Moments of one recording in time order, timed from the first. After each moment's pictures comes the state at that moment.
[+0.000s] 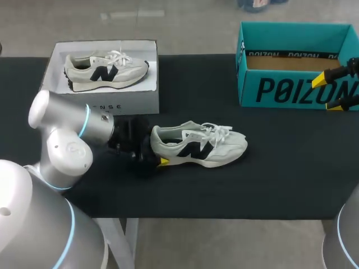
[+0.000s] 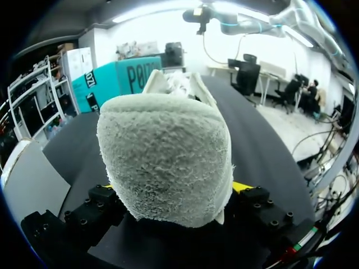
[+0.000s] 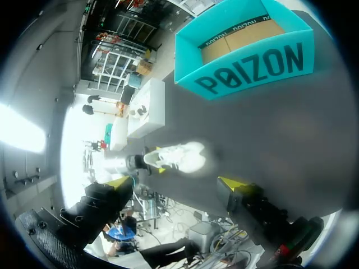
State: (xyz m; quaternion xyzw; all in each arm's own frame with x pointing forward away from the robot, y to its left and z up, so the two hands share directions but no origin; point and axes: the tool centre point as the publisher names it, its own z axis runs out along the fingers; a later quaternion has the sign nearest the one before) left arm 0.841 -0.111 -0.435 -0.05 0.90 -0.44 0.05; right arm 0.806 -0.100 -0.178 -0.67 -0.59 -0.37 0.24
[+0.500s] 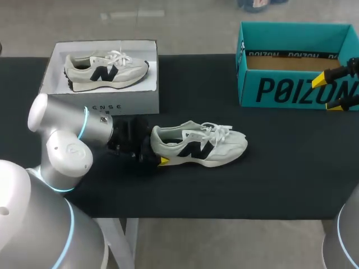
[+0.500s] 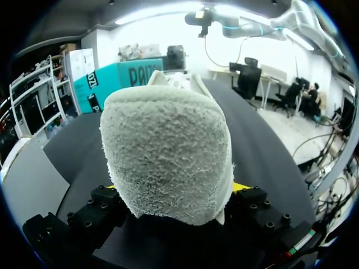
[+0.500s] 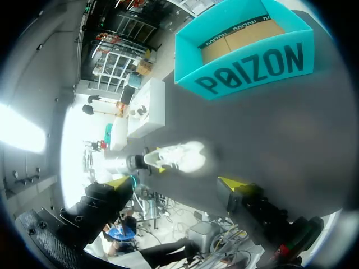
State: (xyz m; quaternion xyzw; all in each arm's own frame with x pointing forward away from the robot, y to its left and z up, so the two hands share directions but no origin) left arm 0.840 -0.112 -0.436 -0.05 0.89 -0.45 0.05; right arm 0.806 -0.100 -0.178 -0.67 -0.59 -0.37 0.24
